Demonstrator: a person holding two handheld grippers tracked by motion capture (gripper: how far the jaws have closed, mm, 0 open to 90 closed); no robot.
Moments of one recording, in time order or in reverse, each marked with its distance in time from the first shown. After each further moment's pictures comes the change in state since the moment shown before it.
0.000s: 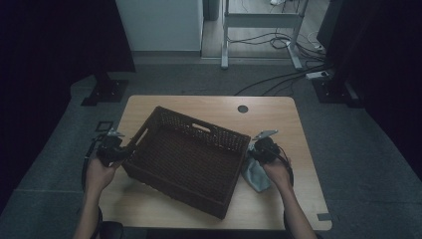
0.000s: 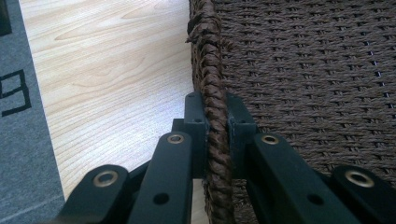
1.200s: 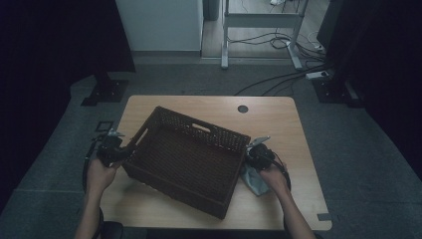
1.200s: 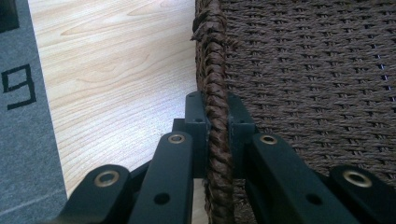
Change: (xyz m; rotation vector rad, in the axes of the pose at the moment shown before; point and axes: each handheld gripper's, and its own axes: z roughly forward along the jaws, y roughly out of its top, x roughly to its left) left arm -0.002 0.000 0.000 0.004 0.022 -0.023; right arm 0.018 -0.012 0.016 0.077 0.029 -0.056
